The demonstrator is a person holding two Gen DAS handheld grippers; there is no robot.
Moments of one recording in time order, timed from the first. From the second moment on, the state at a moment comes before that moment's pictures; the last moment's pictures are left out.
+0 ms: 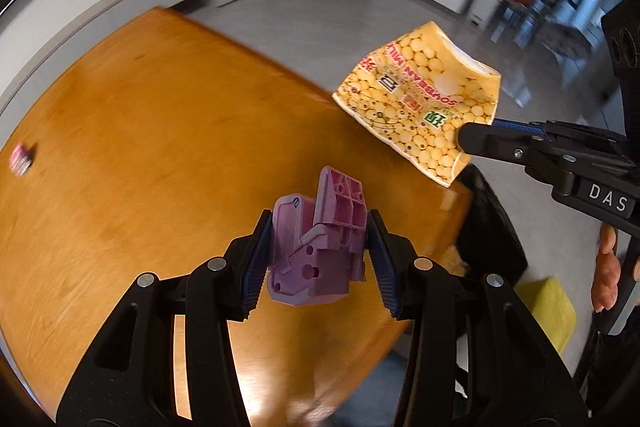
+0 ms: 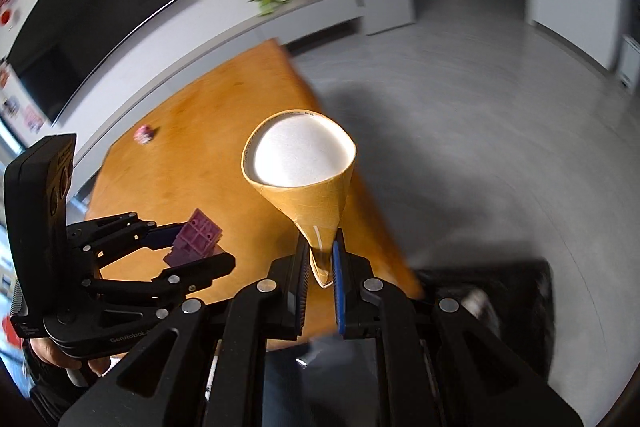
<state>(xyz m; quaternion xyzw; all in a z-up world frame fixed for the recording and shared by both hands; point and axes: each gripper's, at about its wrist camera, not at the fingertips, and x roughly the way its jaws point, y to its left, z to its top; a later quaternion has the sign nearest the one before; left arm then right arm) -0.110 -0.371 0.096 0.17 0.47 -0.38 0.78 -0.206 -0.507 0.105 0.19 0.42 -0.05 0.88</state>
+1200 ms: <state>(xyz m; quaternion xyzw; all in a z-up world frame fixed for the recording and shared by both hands) -0.238 -0.489 0.026 0.29 0.46 -0.46 0.70 -0.269 -0.548 0.051 0.16 0.47 -0.21 0.85</state>
